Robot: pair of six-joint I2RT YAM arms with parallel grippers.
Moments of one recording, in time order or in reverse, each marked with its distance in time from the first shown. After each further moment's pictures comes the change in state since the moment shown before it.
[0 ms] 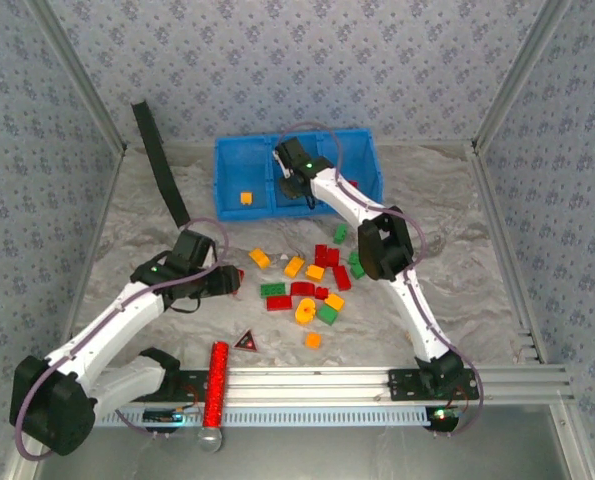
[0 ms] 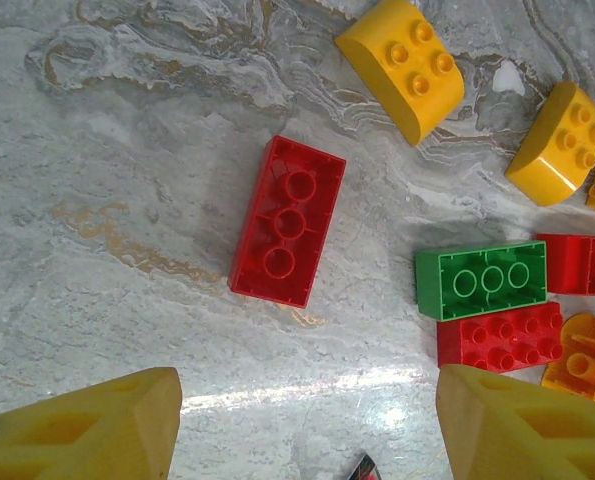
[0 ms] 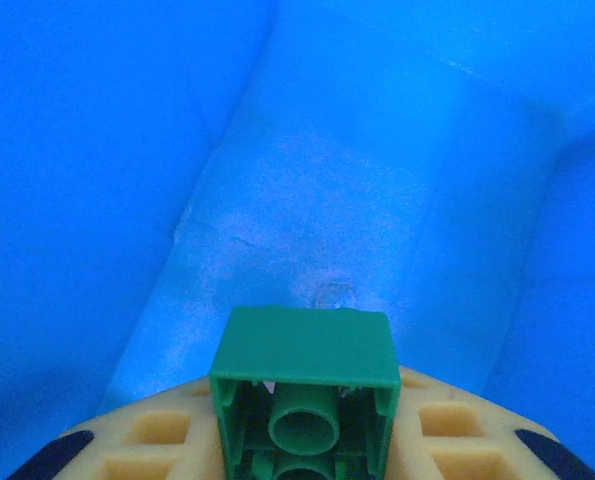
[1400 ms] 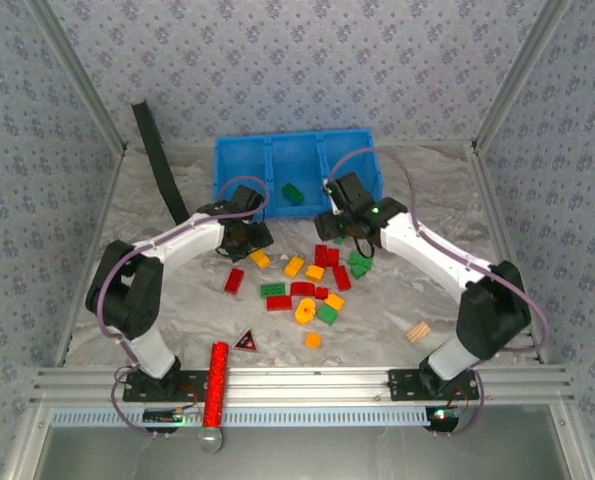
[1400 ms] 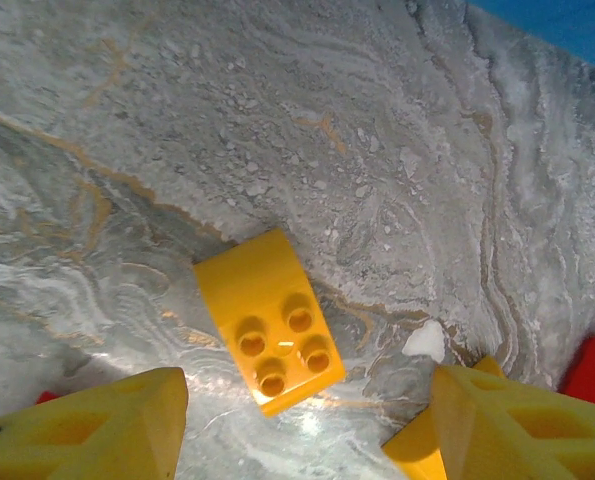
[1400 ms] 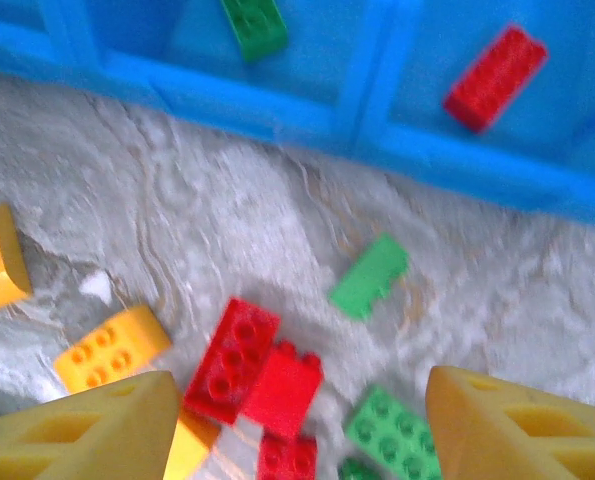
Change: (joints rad) left arm -0.059 0.698 0.469 0.104 -0.055 -0.372; right arm 0.027 -1.009 -1.107 0.110 -0.026 0.204
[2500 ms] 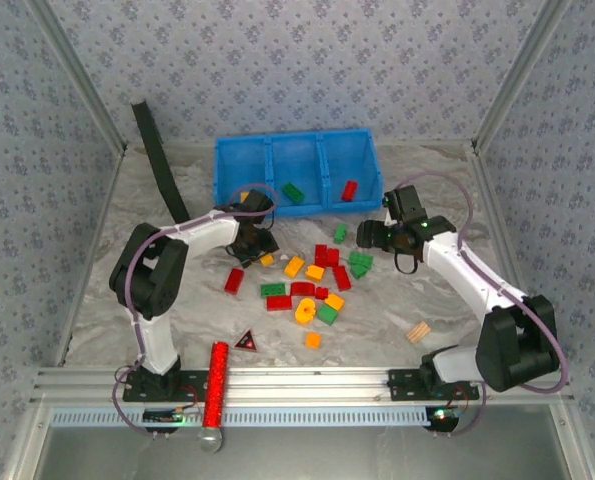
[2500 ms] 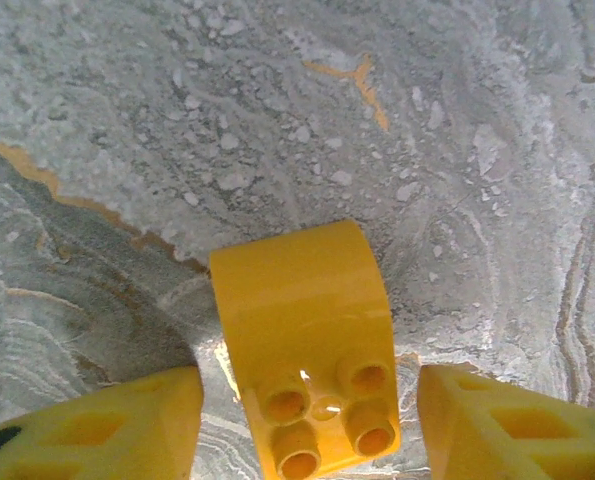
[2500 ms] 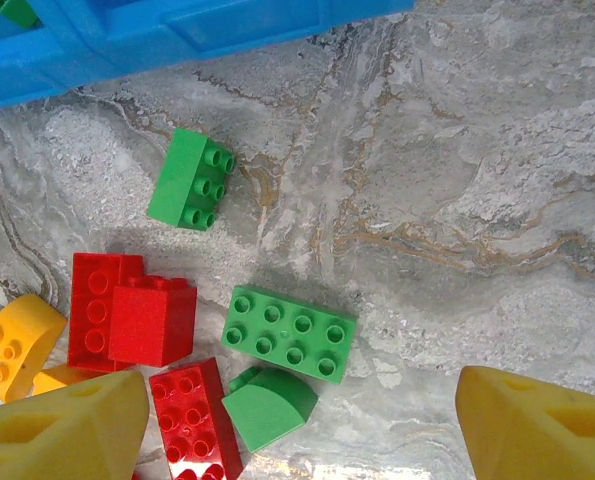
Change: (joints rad) left arm -0.011 0.159 0.048 0.004 0.050 -0.058; right arm -0.290 -0.185 -0.256 0.015 -0.182 0.175
